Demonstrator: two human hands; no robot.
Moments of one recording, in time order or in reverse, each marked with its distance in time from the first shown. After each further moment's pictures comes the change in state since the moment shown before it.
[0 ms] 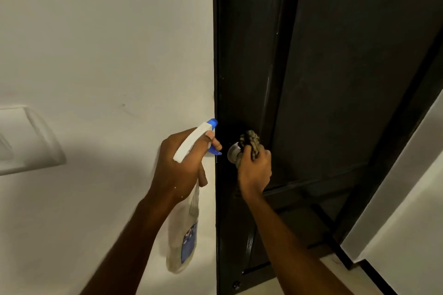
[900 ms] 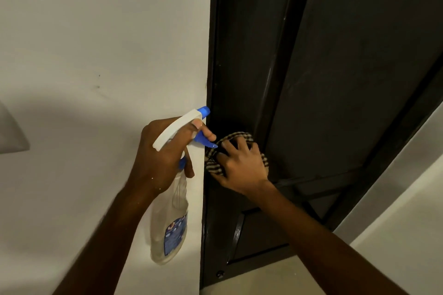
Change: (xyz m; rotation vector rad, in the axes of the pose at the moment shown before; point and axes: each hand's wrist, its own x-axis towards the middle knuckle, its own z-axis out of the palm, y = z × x) left_hand 0.012 -0.008 0.003 -0.114 0.029 0.029; right_hand 0.033 0.017 -0.019 -0.778 -0.290 -1.385
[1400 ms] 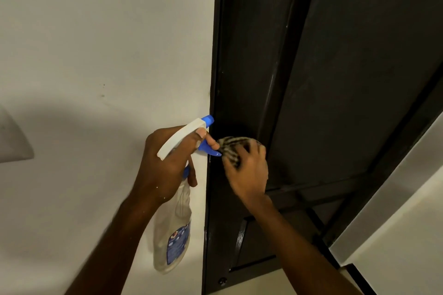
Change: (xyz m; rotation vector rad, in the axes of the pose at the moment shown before) left_hand -0.002 0.006 0.002 0.052 0.007 -0.006; right_hand 0.008 -0.020 -0.013 0.453 0.092 0.684
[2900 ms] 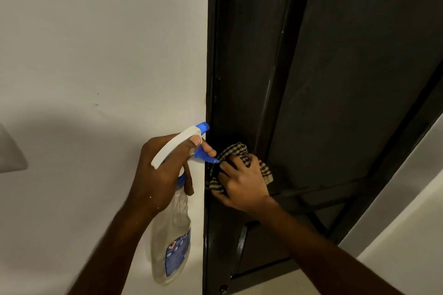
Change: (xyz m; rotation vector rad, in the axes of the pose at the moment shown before) left_hand 0.001 -0.011 -0.002 -0.028 0.027 -0.023; right_hand 0.000 0.030 0.004 -0.426 -0.050 -0.779
